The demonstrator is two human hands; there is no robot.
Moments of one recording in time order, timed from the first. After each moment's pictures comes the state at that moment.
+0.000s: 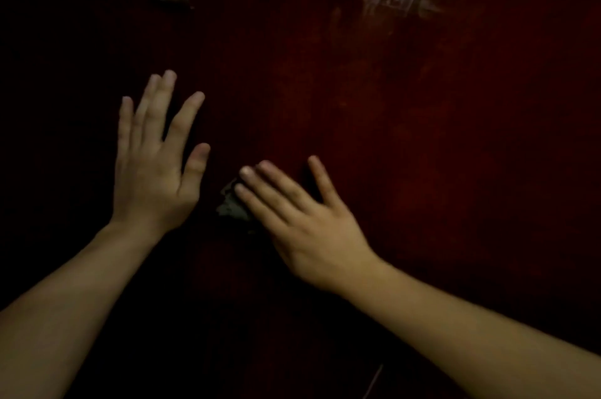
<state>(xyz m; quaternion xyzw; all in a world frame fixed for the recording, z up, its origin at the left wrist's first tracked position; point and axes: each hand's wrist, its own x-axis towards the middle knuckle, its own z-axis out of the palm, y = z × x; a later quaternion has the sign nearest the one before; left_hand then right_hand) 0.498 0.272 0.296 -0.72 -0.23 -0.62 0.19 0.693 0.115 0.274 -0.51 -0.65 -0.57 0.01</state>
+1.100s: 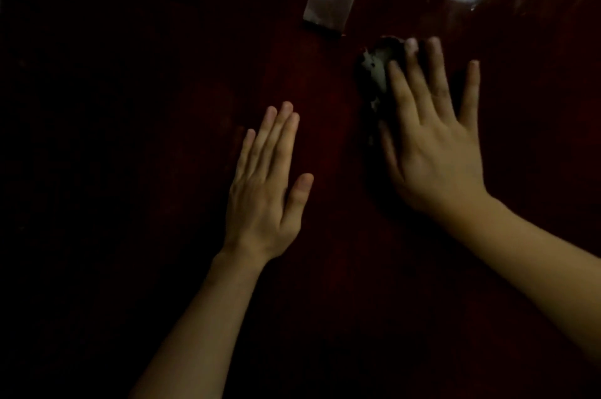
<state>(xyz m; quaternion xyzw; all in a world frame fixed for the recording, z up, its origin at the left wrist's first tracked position) 0.495 0.258 0.283 -0.73 -0.19 -0.66 0.01 0.654 0.144 0.411 -0.56 -0.57 -0.59 0.11</state>
